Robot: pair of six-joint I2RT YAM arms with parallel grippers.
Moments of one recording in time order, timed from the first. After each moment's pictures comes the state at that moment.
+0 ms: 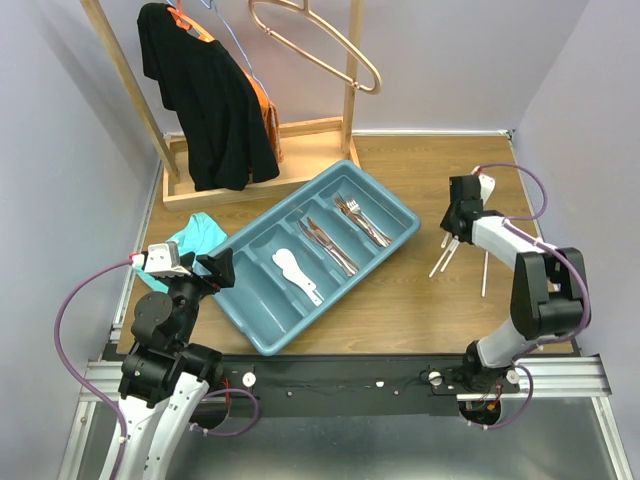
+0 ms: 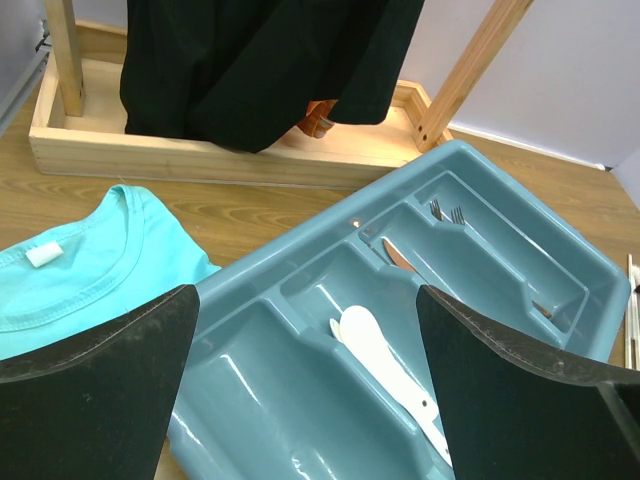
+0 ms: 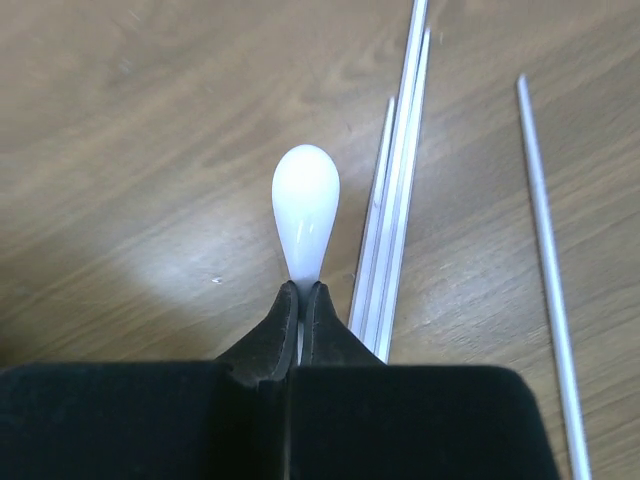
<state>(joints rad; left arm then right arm) -0.30 0.12 0.53 -0.43 -0.21 -0.34 0.10 1.61 0.92 -0.18 0.37 0.48</state>
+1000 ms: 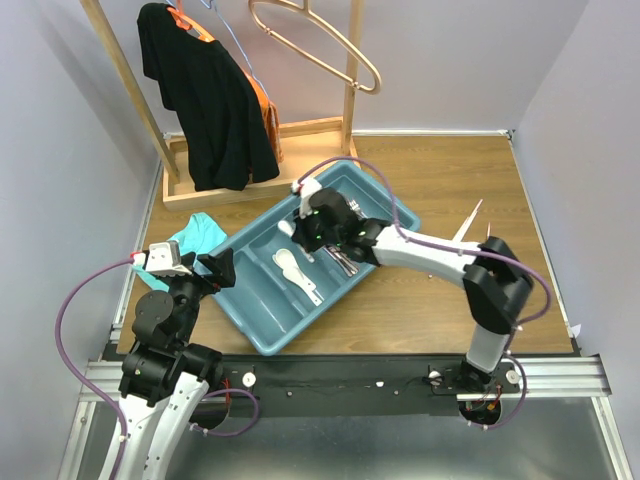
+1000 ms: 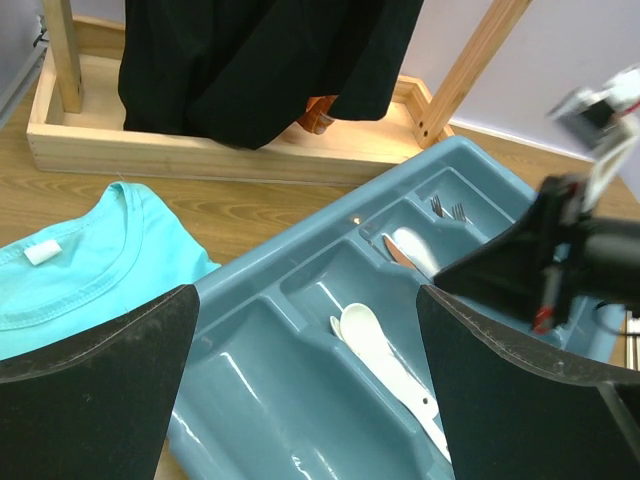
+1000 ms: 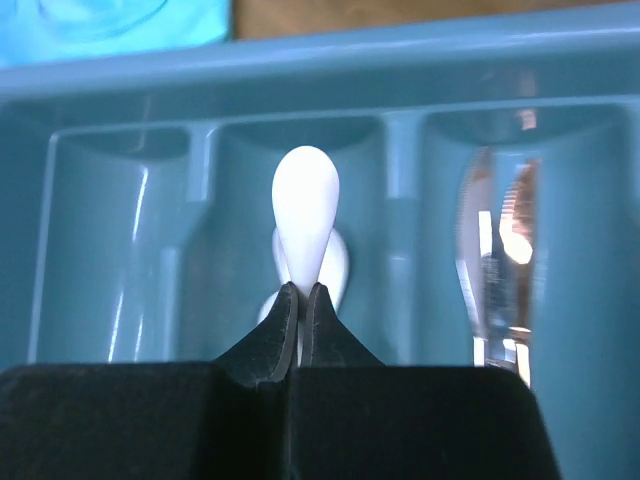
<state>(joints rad) -0.30 0.12 0.53 -0.43 -0.21 -0.34 0.89 1.76 1.28 -0.05 0.03 0.23</state>
